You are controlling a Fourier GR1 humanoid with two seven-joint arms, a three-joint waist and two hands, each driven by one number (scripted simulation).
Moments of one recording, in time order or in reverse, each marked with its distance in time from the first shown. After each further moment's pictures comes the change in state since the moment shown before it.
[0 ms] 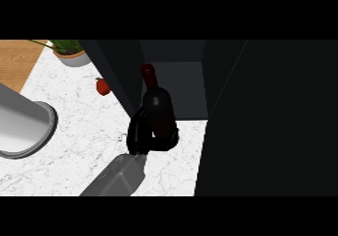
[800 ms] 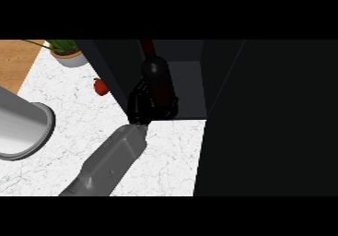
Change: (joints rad) left arm -0.286 -0.001 0.069 0.265 0.137 -0.003 0.008; right arm 0.031 -0.002 -0.023 0.026 -0.027 0.030 -0.064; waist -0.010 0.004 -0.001
